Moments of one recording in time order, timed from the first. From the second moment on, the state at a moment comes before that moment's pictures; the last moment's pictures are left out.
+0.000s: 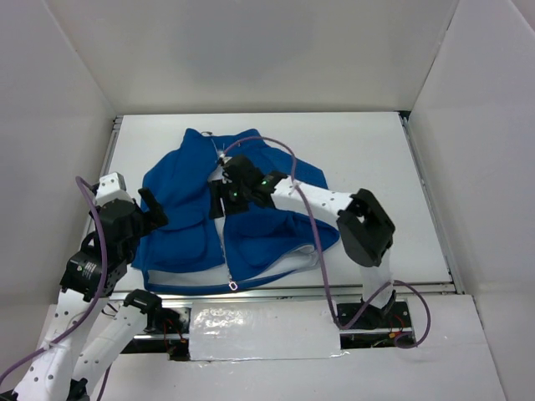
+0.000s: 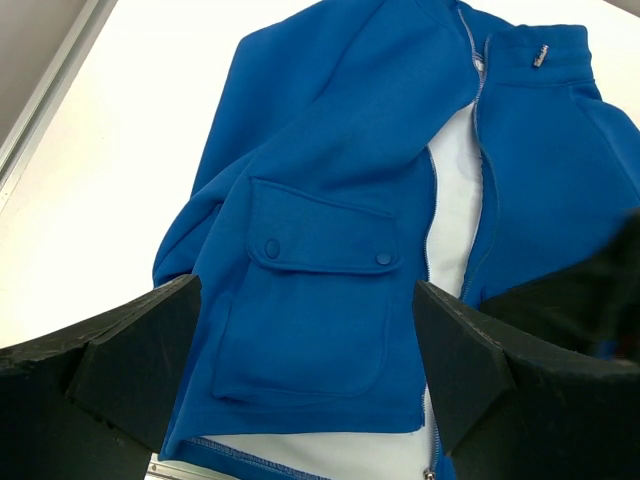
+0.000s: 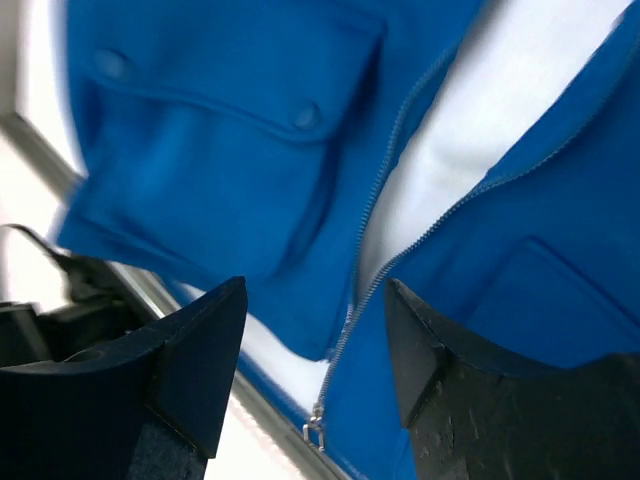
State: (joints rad) left arm -0.30 0.58 0.88 -0.80 -0.48 -0.50; right arm 0.88 1.93 1.53 -0.34 -0.22 0.57
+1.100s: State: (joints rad) left arm -0.30 0.57 0.88 -0.79 -0.42 -0.48; right arm 0.89 2.16 1.54 -0.17 -0.47 0.69
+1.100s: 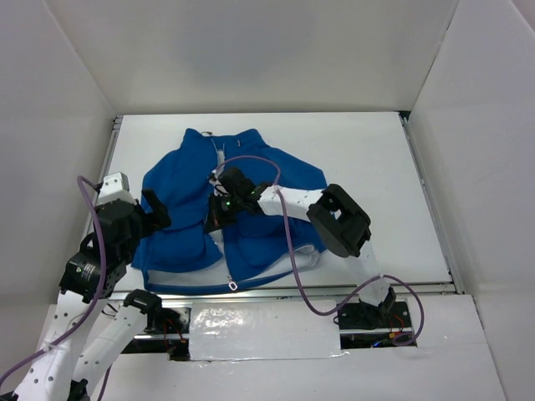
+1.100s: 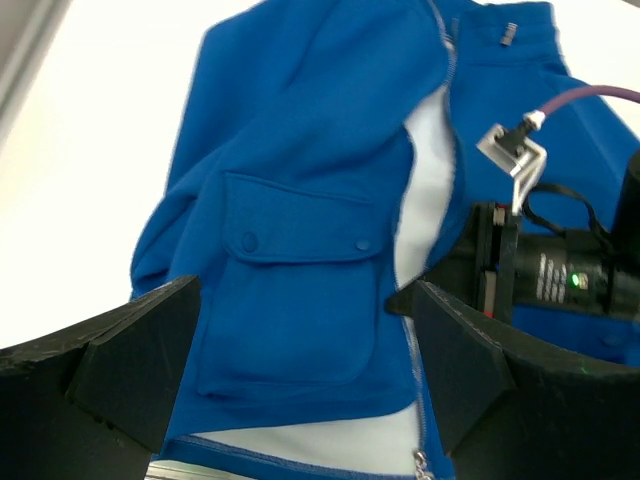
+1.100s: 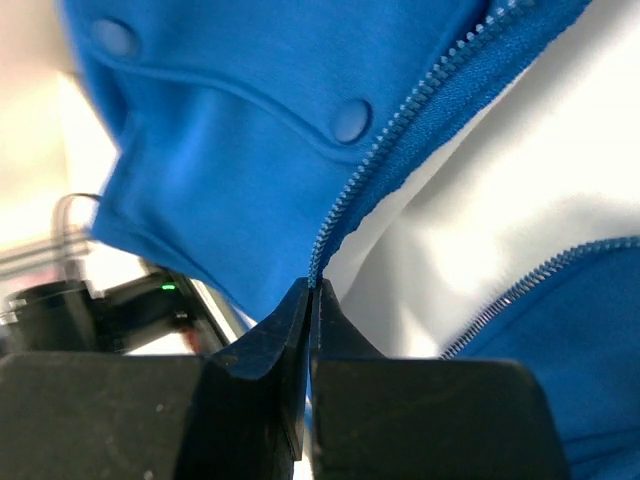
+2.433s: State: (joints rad) left arm -0.30 0.44 0.40 -0.37 0.37 -0.77; right arm 0.87 1.78 1.12 0.25 -0.43 1.06
